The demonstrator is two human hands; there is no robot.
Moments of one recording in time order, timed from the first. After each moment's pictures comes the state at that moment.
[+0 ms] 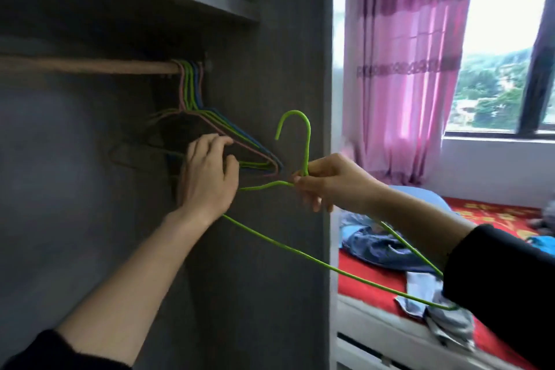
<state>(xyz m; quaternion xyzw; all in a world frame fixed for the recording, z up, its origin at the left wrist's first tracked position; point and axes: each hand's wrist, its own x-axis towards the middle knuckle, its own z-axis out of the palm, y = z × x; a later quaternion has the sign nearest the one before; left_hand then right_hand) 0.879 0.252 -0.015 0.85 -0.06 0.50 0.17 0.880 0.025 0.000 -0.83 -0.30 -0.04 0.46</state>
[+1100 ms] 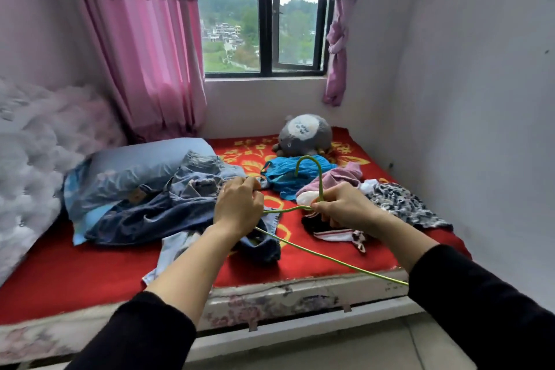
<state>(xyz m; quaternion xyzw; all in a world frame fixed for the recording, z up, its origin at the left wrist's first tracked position) 1.015 -0.478 -0.213 0.90 -0.31 0.10 0.30 0.881 -0.652 -0.185 -0.89 0.18 -0.08 0.42</state>
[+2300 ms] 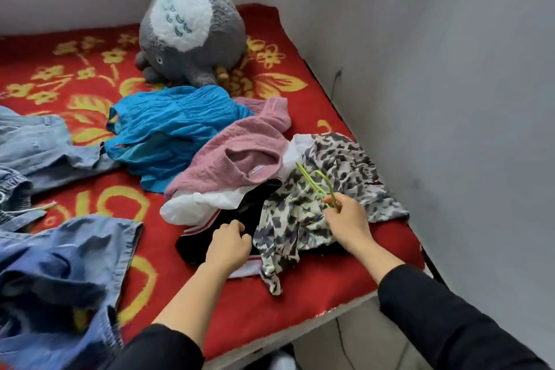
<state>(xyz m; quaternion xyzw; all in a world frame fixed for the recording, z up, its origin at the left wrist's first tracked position) 1.226 -1.040 -0.502 0.89 -0.23 -0.33 0.18 1.081 -1.214 -0.430 -0.78 0.50 -0.04 0.36</state>
